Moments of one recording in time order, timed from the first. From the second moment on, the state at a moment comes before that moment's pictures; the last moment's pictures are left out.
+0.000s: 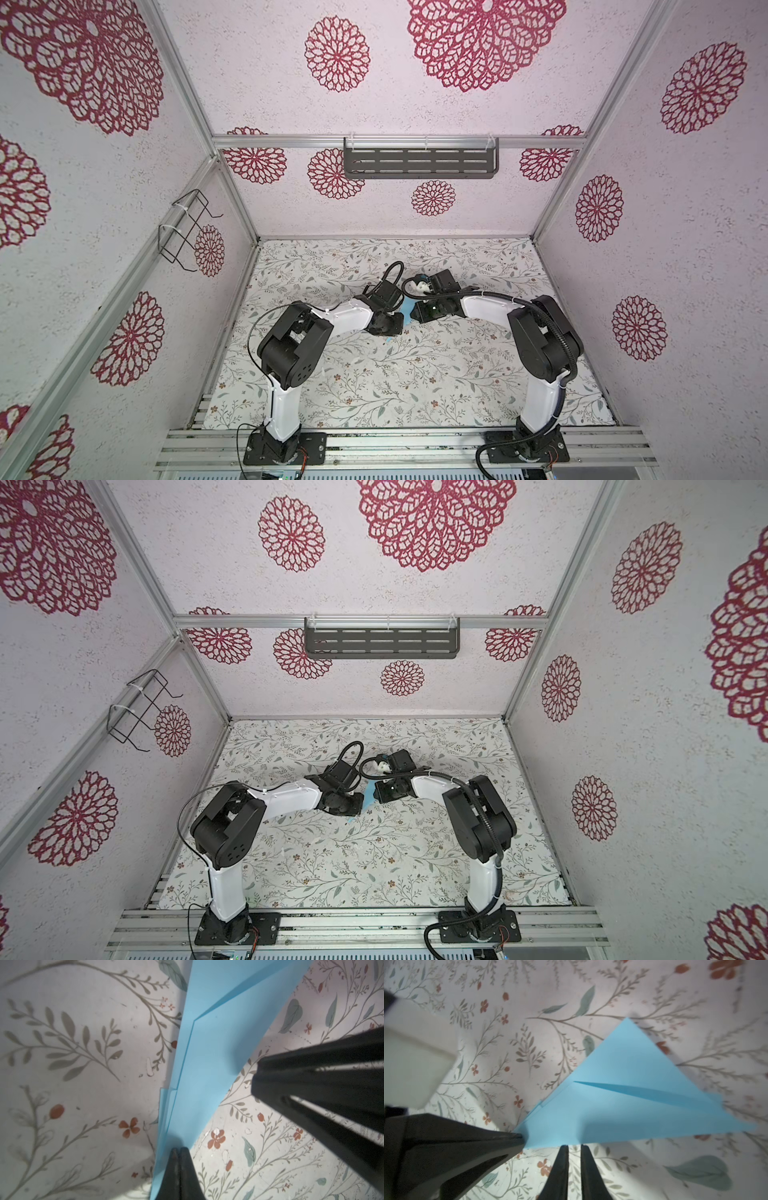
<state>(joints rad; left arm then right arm) -0.66 1.96 1.20 -0.37 0.13 -0.55 0.53 1.90 1.17 -0.28 -0.37 0.18</state>
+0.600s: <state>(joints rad) -0.66 1.95 1.17 -0.35 0.14 -0.56 0.52 2.00 1.23 -0.28 -0.39 0.23</state>
